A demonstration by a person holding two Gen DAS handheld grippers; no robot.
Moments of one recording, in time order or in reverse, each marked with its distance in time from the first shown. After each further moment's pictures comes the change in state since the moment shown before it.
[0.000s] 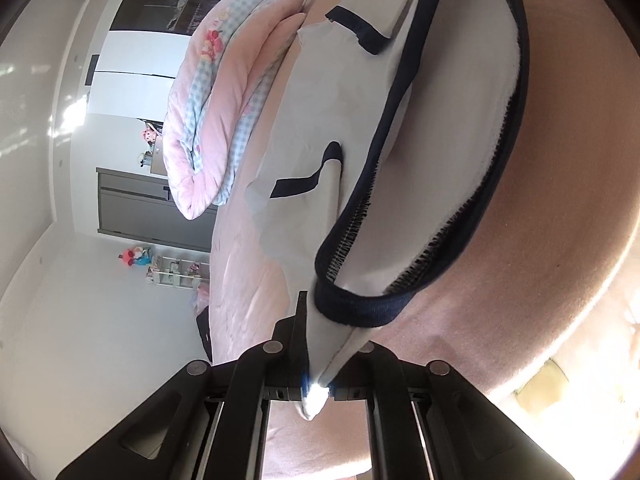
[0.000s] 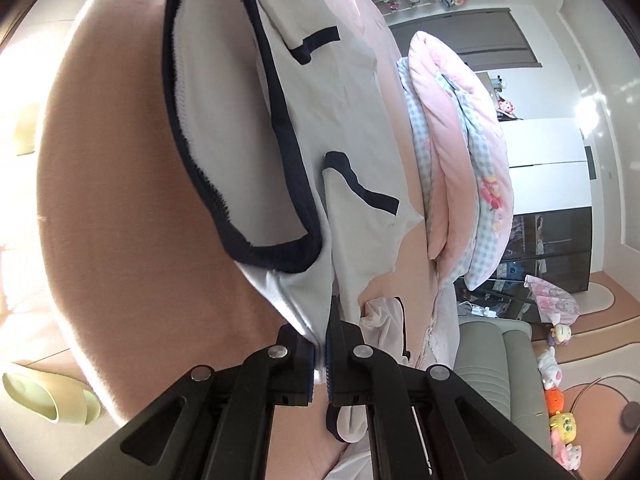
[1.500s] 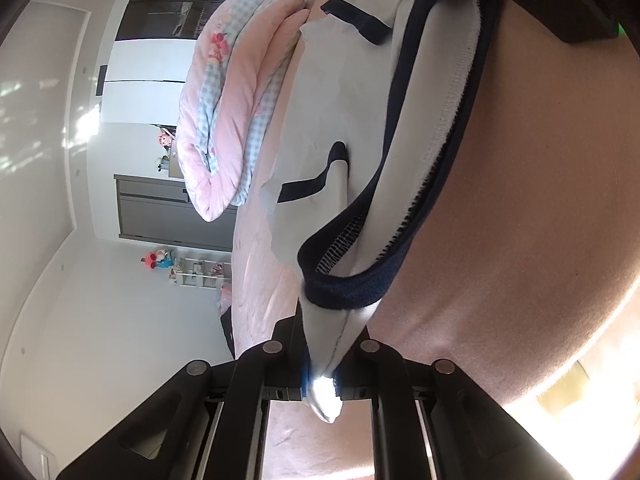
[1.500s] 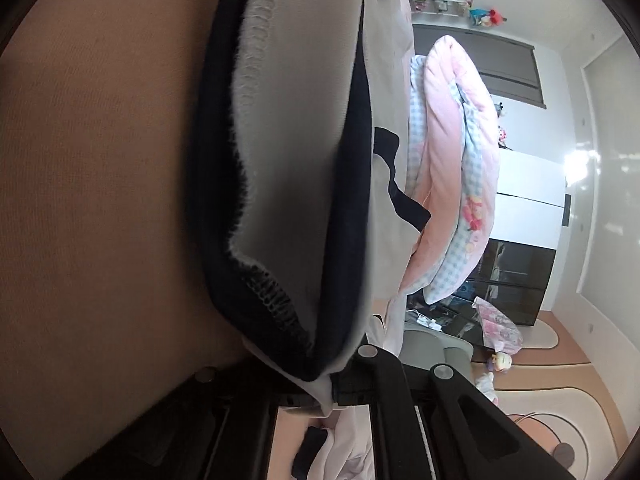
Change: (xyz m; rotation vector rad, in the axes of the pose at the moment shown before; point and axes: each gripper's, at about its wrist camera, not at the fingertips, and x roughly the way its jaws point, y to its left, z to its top) left arm -0.003 -0.013 0.001 0.031 0.003 0.087; right arm 0.081 0.032 0.015 -0.193 0.108 -0.142
